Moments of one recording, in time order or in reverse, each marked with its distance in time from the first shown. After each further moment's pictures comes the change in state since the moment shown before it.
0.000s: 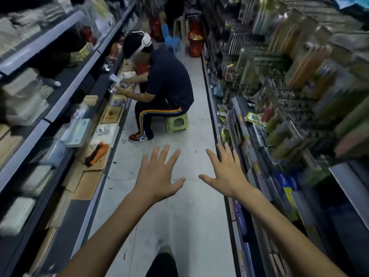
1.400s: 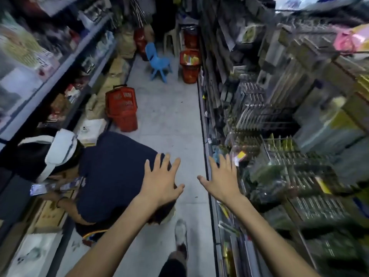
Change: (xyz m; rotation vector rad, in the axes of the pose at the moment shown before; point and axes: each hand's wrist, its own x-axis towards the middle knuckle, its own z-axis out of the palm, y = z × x) left_hand 1.070 -0.107 -0.072 0.049 -0.167 -0.035; right_hand 1.001 0.340 -0.161 0.104 -0.011 0.185
